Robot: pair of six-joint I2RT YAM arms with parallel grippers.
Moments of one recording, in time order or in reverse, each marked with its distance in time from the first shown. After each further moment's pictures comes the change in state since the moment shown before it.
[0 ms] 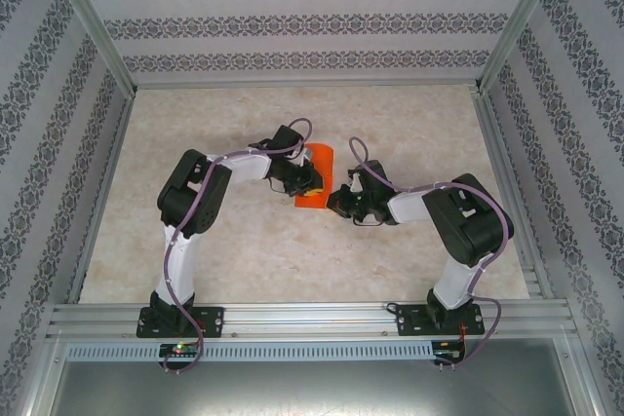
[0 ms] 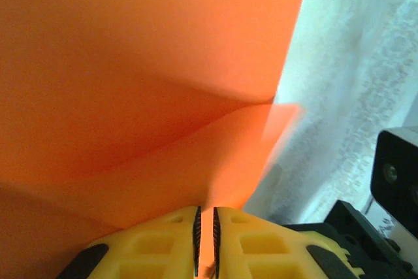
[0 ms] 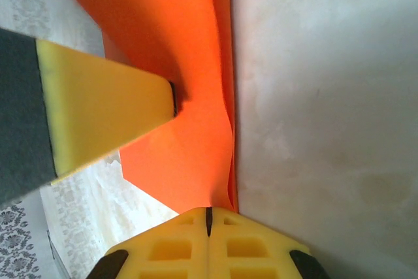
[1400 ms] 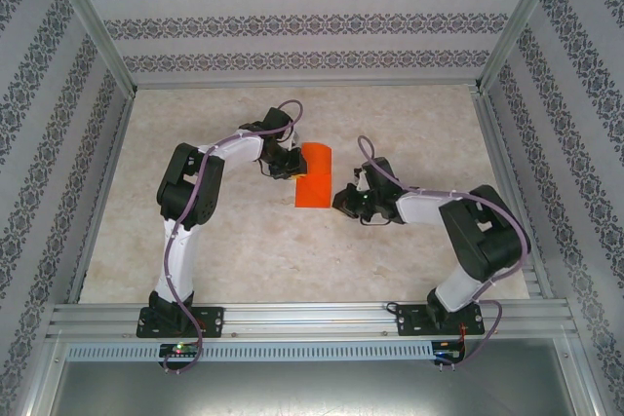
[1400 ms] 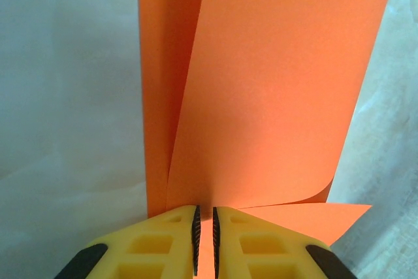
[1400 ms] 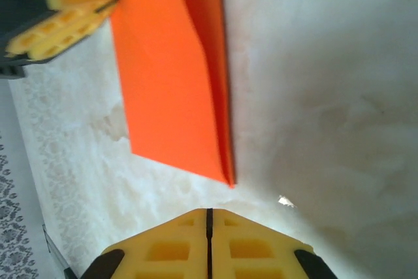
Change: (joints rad) left arm 0.086 0.059 0.194 -0.234 -0.150 0.189; right arm -0.027 -0.153 0.010 -0.196 0.000 -0.050
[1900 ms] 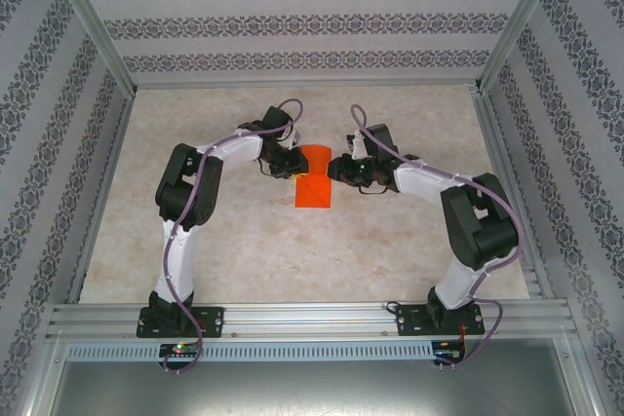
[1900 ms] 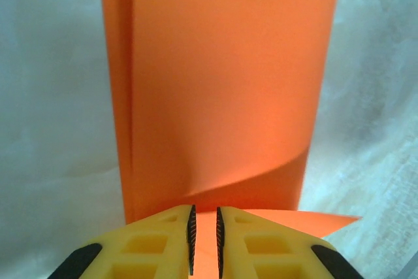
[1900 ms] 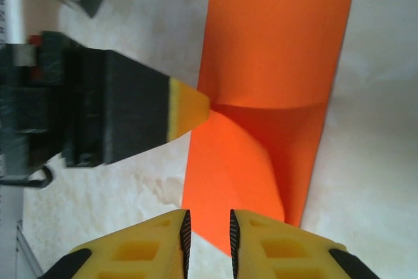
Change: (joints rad) left arm 0.000 -0.022 -0.002 -0.001 0.038 0.006; right arm -0.059 0.131 0.320 -0.172 -0.024 -0.278
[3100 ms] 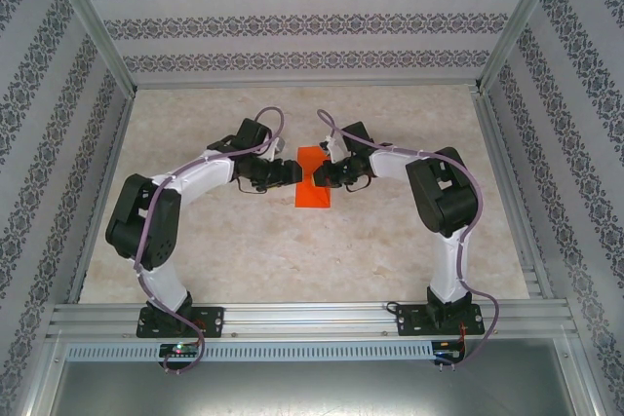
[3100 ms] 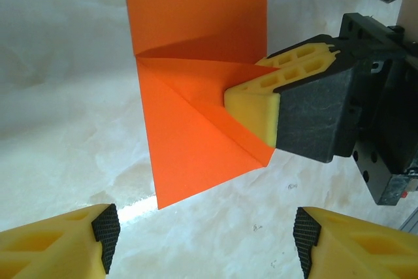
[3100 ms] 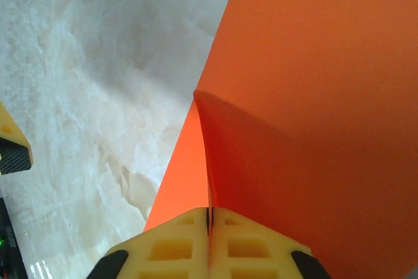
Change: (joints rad) left arm 0.005 -0.429 -0.423 0.120 -0.031 0.051; right arm 0.035 0.288 0.228 -0.123 -0.166 -0.294
